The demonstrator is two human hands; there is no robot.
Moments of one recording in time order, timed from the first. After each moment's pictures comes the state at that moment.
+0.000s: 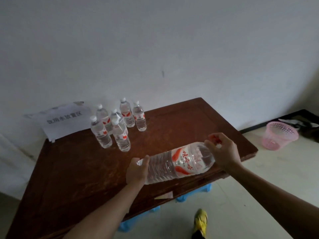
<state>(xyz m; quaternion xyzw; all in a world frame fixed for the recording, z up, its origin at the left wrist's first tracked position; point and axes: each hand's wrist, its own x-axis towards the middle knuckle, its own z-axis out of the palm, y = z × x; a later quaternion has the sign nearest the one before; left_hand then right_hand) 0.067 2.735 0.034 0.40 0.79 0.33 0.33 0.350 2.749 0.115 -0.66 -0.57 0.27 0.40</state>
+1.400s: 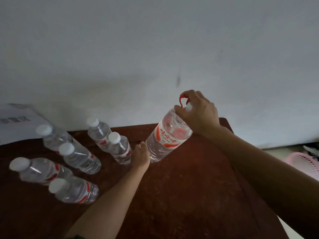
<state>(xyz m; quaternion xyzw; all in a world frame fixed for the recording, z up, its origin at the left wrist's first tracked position) 0.089 3.132 -0.050 0.29 0.81 0.32 0.39 0.245 3.217 0.135 -0.56 -0.79 0.10 0.23</state>
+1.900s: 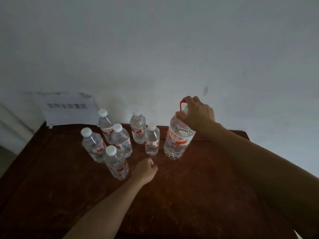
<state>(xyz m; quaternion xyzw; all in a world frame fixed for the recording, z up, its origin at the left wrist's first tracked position) 0.036 3.008 -0.031 0.45 0.82 0.15 0.33 0.177 3.164 0.152 -0.50 -0.85 0.04 0.12</state>
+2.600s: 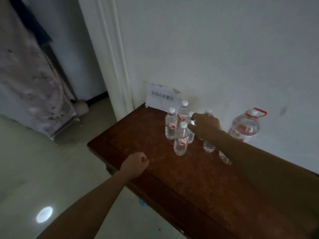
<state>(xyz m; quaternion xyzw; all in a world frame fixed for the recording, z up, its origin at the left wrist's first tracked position) 0.014 2.721 0.064 0.28 0.92 0.22 0.17 0.111 2.984 0.176 -0.26 -0.96 0.06 0.07</state>
